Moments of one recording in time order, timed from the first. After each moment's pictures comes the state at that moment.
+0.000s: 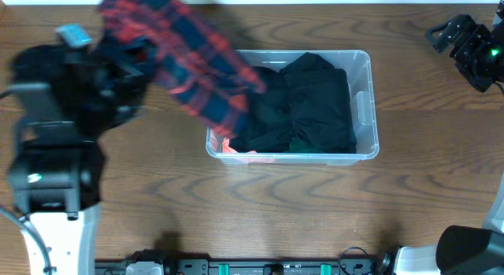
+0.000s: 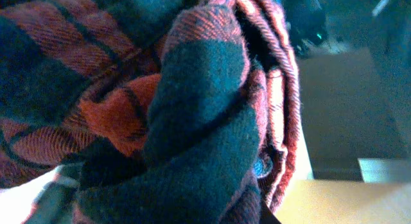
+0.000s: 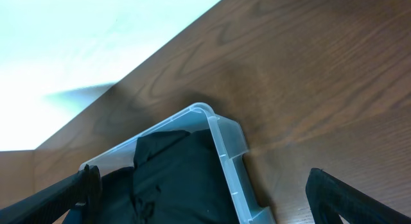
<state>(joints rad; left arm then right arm) -0.04 1.14 1.49 -0.73 0.33 -1.14 -0.34 1.60 1.79 -1.07 -0.46 0.41</state>
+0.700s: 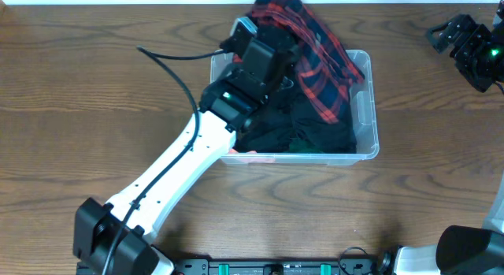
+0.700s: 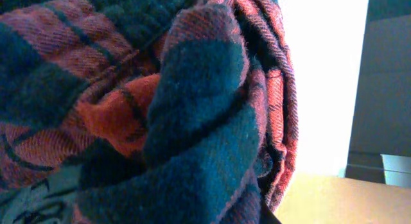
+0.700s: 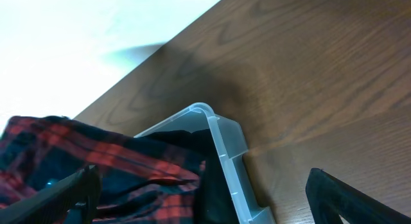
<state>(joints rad) -0.66 1.65 1.49 -0.30 -0.18 -1.48 -0.34 1.60 1.79 -1.07 -0.46 0.41</state>
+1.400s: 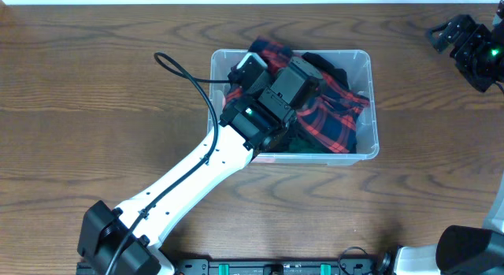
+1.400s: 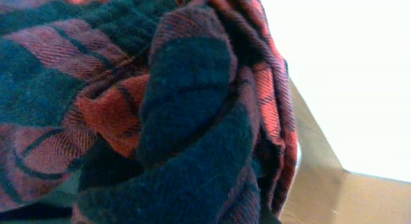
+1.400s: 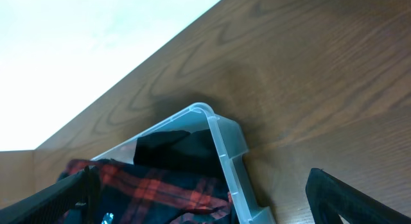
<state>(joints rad) -0.78 1.66 1.49 -0.67 -0.38 -1.47 -0.34 1.60 1.79 -1.07 -0.46 0.41</state>
